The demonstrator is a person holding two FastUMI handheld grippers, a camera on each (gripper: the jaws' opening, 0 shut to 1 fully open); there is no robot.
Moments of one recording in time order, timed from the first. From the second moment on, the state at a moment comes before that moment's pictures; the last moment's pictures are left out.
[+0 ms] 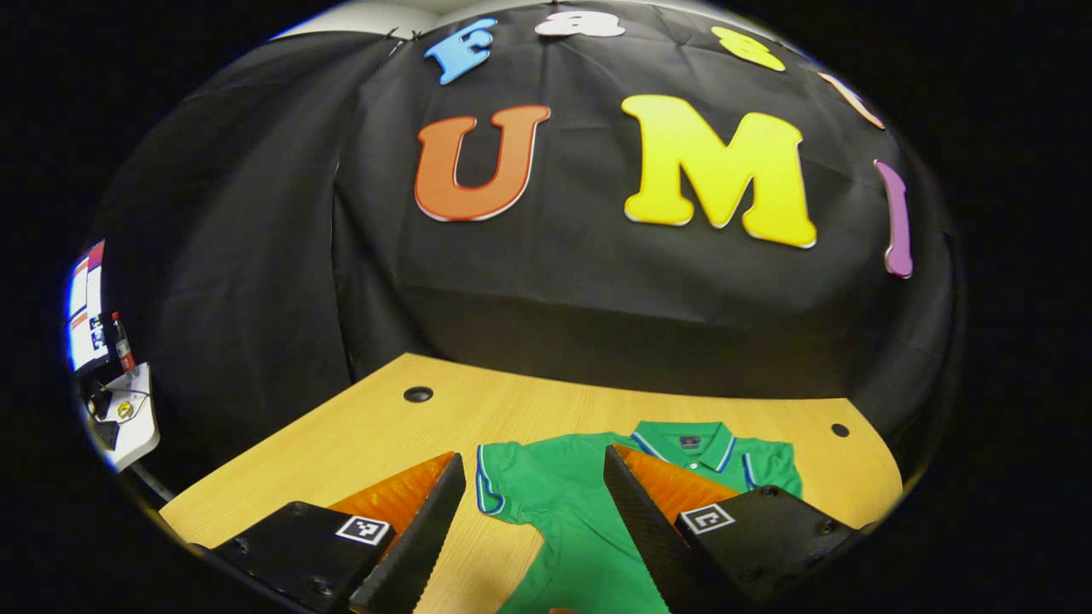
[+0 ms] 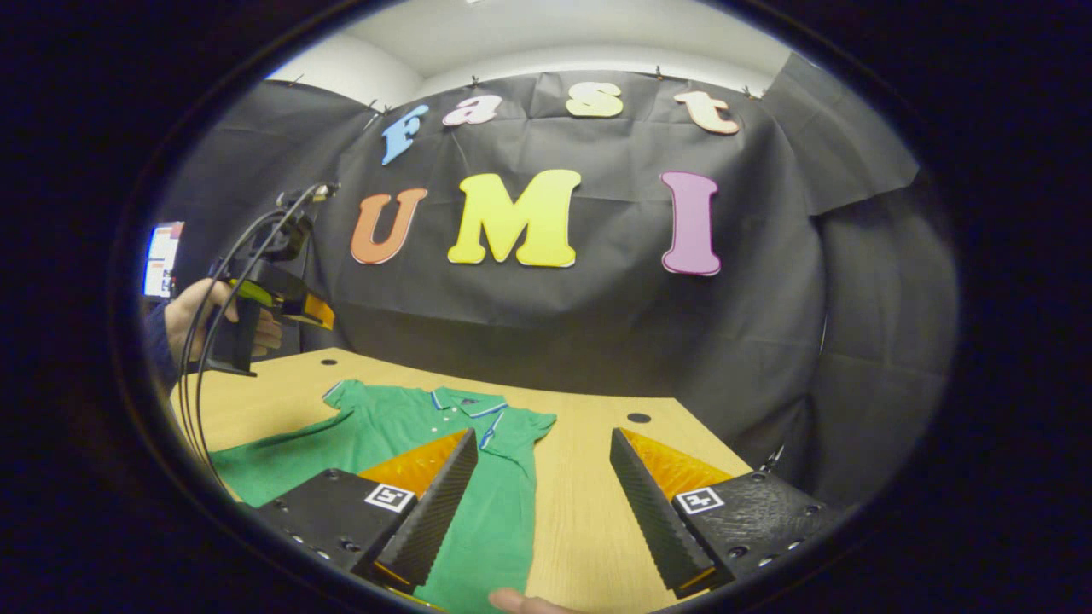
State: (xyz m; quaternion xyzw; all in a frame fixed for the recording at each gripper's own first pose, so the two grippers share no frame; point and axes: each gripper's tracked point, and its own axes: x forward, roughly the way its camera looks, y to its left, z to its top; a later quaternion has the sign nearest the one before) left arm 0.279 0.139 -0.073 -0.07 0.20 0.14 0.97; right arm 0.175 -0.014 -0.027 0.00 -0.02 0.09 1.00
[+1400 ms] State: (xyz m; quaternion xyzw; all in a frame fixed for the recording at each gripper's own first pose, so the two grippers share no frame) left arm 0.396 0.124 -0.155 -0.02 0.31 0.12 0.94; right arm 0.202 -0.006 -0.074 0.05 0.02 0.14 0.99
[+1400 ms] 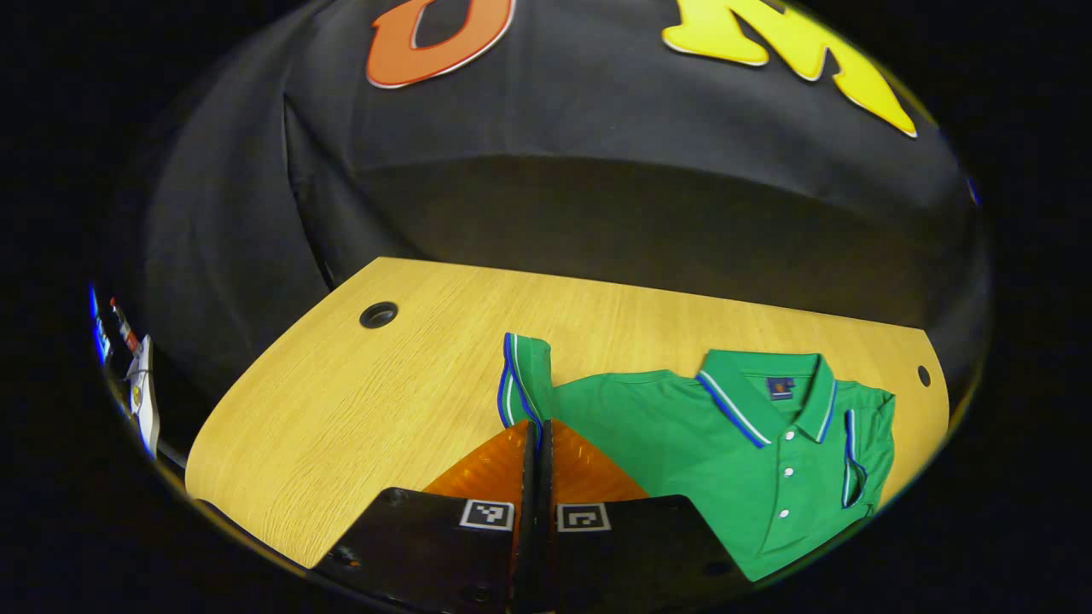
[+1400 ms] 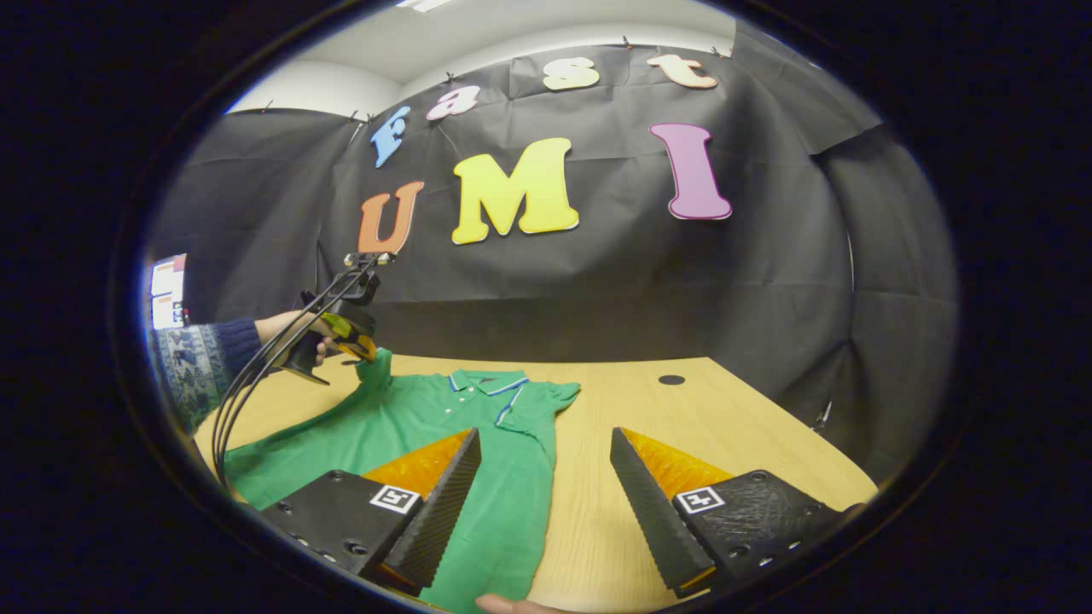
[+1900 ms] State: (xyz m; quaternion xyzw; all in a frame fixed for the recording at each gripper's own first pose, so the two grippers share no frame) left arm 0.354 0.025 -0.048 0.00 0.20 0.05 0.98; right arm 0.180 -0.003 -0.048 0.08 0.02 0.14 0.99
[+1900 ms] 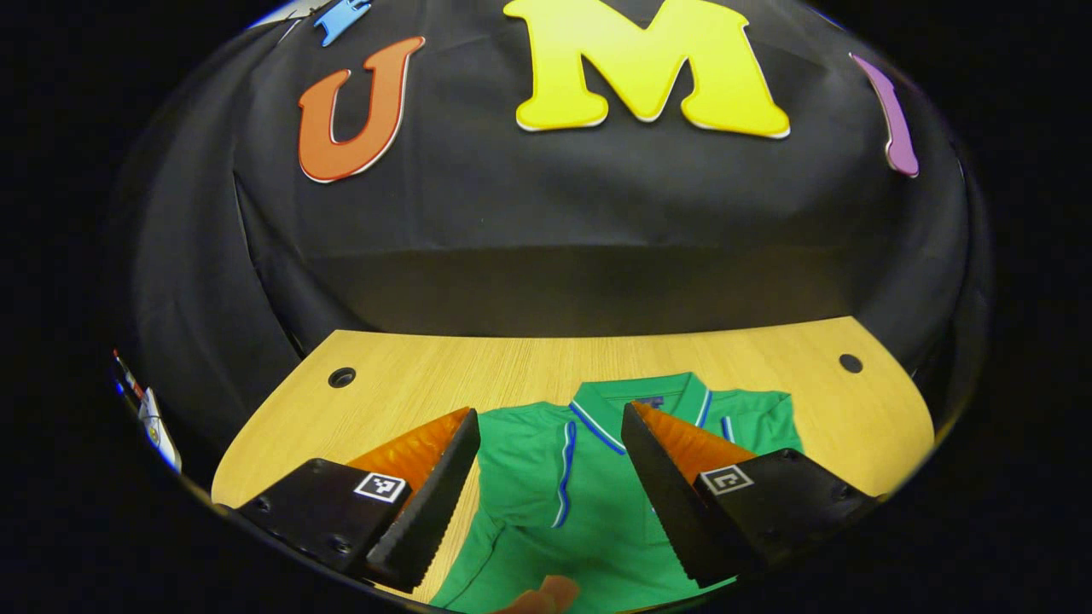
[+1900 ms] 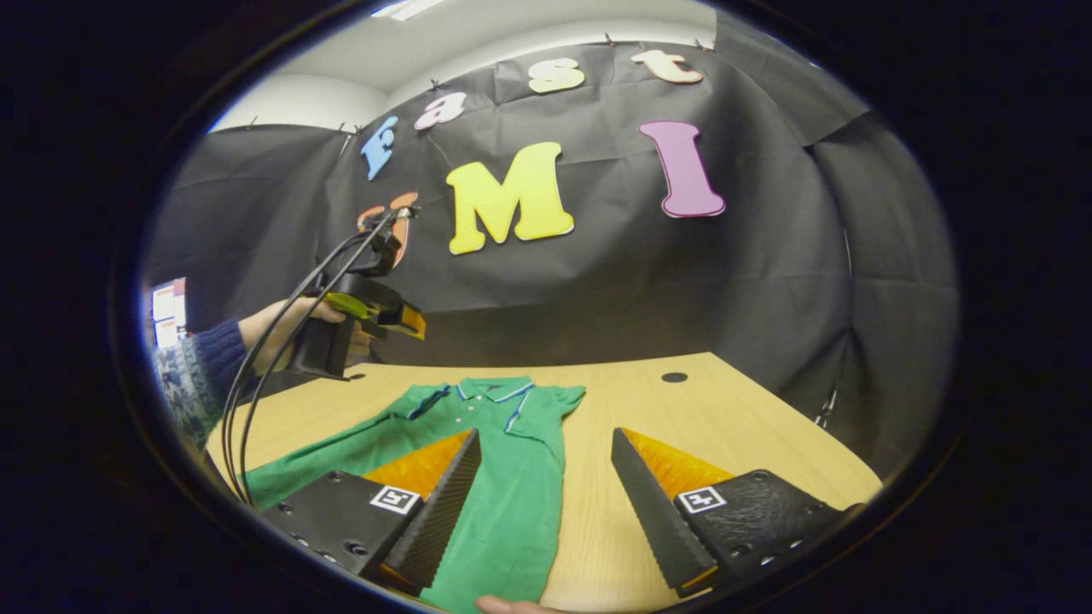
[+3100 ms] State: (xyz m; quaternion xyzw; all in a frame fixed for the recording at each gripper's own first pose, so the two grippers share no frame) left arm -0.006 0.109 -0.120 0.03 0.10 0.03 0.99; right arm 0.036 0.024 -0.091 -0.02 0.05 0.09 0.99
